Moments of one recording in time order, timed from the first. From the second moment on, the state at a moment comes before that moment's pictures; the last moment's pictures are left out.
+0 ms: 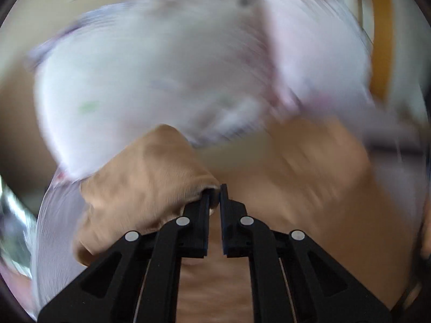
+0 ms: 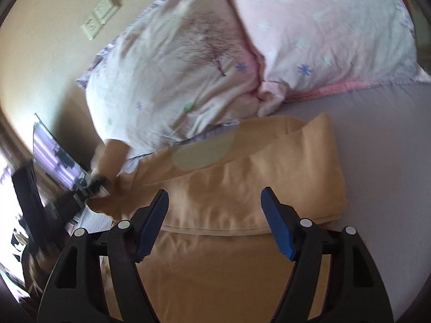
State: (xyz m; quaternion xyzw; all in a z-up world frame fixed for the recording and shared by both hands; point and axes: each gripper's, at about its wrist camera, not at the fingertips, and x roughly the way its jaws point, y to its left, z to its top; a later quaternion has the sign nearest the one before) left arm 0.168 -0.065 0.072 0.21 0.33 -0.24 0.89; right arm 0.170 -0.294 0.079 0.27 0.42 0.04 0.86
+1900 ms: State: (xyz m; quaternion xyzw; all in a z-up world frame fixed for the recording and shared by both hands) left arm -0.007 0.233 0.013 -0.19 0.39 -0.29 0.85; right arm -0.043 -0.338 0.075 0.32 0.43 0.14 0.83
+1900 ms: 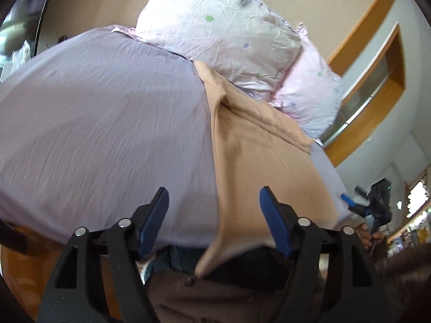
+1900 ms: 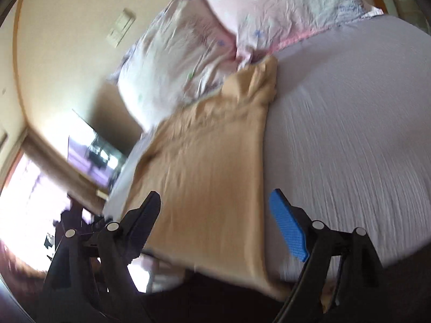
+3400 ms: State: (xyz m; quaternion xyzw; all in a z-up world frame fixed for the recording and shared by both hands) left arm 0.346 0.118 -0.001 -0.34 0.46 -0.22 0.79; right arm 0.322 -0.387 0.025 0.40 0.43 0.01 0.81
